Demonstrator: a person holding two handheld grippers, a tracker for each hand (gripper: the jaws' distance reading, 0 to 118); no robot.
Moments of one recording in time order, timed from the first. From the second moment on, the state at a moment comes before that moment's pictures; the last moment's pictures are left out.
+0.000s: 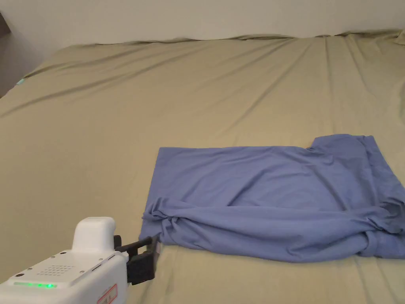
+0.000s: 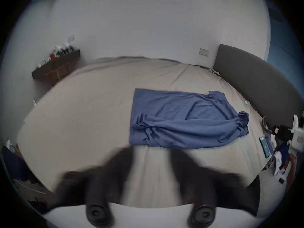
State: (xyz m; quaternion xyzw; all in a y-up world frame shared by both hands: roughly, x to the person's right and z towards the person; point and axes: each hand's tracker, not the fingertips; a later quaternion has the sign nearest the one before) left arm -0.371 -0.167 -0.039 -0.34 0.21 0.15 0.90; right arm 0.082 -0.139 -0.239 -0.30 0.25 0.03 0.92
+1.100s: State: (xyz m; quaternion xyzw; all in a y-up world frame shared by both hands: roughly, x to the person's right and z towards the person) left arm -0.418 -0.229 -0.121 -0.39 0.18 0.16 0.89; right arm 0.067 -0.230 -0.383 -0.43 0.23 0.05 0.87
